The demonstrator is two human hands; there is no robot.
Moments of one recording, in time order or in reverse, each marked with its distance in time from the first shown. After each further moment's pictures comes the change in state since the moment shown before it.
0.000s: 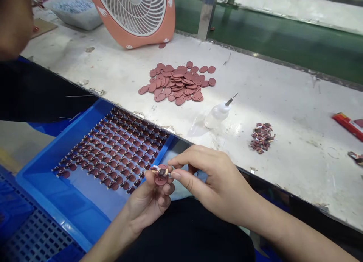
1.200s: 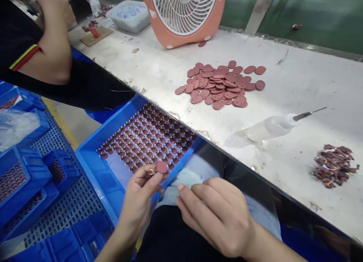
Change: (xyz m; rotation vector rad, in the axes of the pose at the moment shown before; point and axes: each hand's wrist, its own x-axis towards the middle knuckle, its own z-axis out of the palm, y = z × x) left_hand -0.046 0.017 -0.045 0.958 0.832 0.636; right_hand -0.003 0.012 0.066 -0.407 0.184 -0.538
